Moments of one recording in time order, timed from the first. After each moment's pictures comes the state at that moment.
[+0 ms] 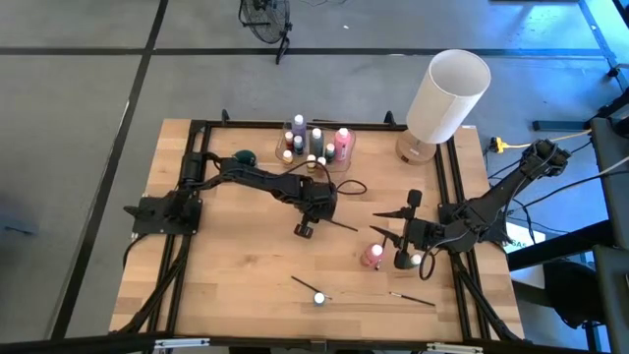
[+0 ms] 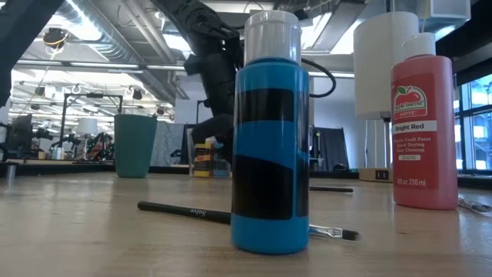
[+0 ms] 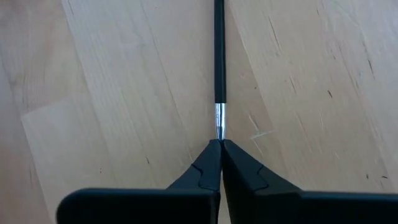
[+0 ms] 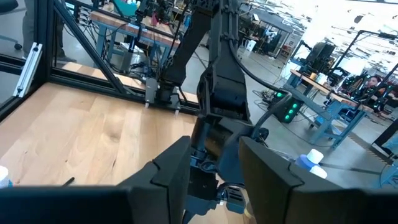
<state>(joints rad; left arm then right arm) 0.08 2.09 1.34 -0.47 0.05 0.38 0.71 1.04 0.66 0.20 0.93 -0.20</state>
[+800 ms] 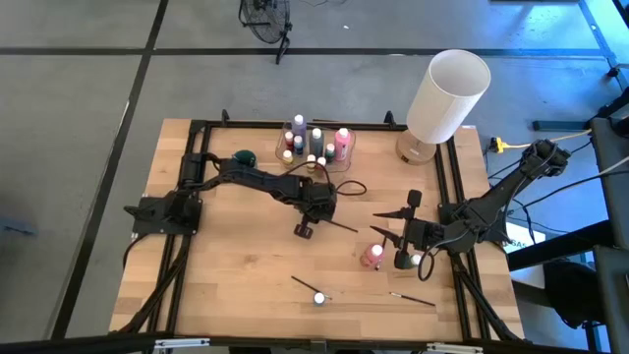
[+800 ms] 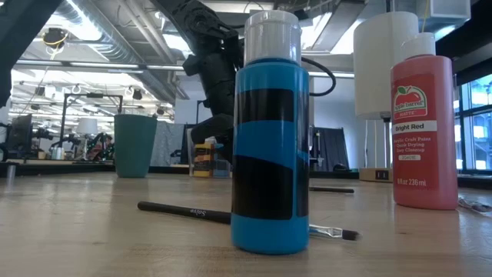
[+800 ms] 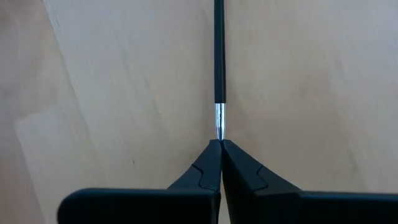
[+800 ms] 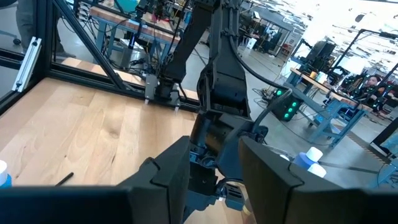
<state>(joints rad) 0.05 2.04 1.34 -0.46 0.05 0.39 0.71 1.04 0.66 0.18 0.93 -0.19</state>
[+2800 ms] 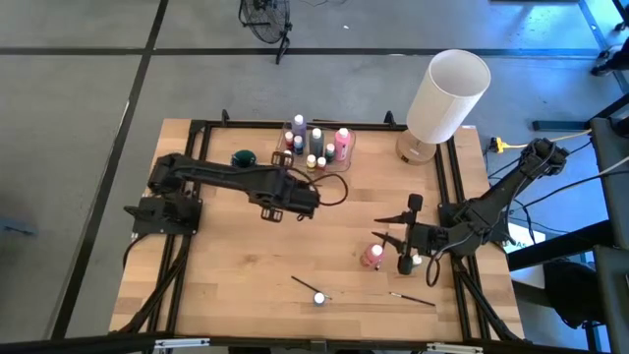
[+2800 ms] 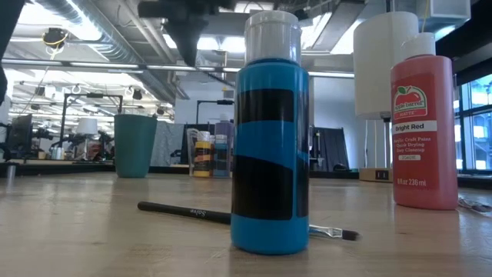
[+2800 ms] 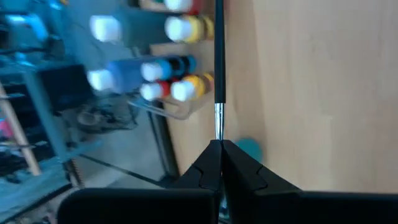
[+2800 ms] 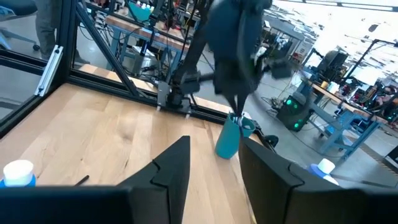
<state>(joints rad) -0.14 1.80 1.81 -1.58 -0.63 0.01 0.75 1.04 0.66 0.22 0.92 -0.22</state>
